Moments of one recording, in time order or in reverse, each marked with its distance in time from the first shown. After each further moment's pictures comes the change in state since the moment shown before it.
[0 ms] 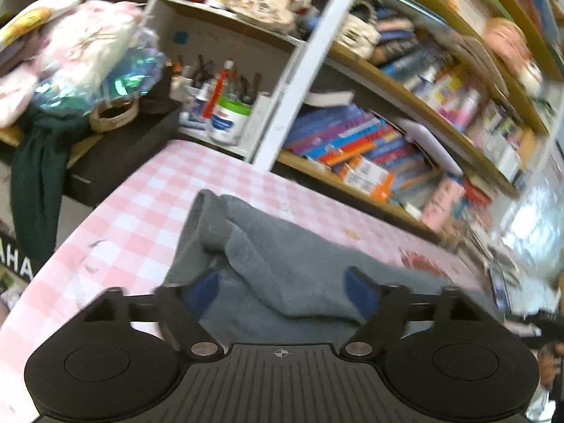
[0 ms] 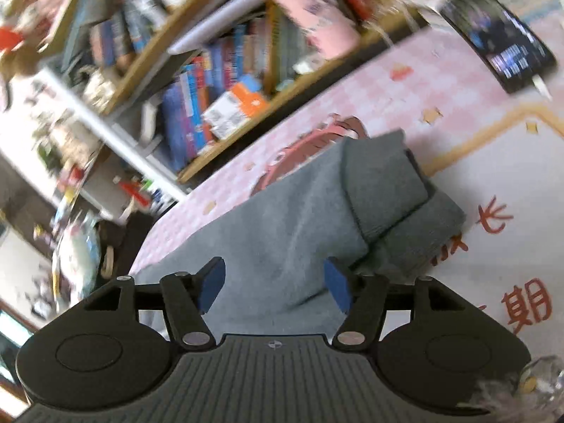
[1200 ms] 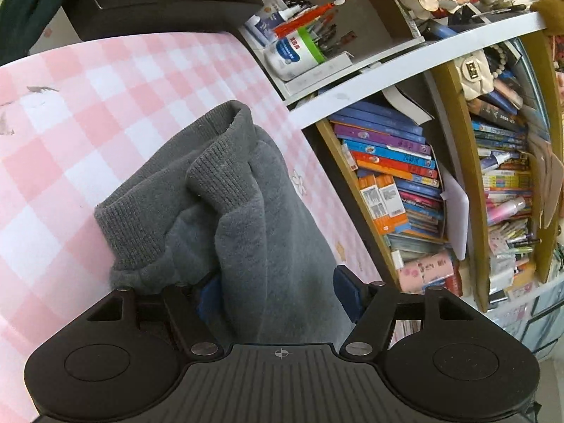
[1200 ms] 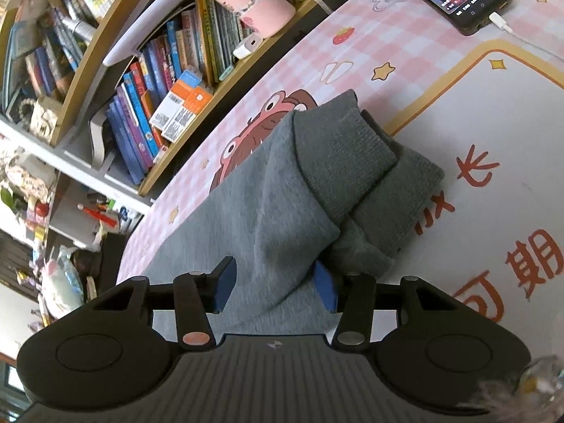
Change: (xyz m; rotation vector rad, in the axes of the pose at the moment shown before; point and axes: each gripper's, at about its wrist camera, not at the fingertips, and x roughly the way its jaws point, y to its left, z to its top) left arm 0.096 0.045 0.001 -0.591 0.144 -0.131; right arm 0.021 -0.013 0.005 0.194 0.031 -0.084
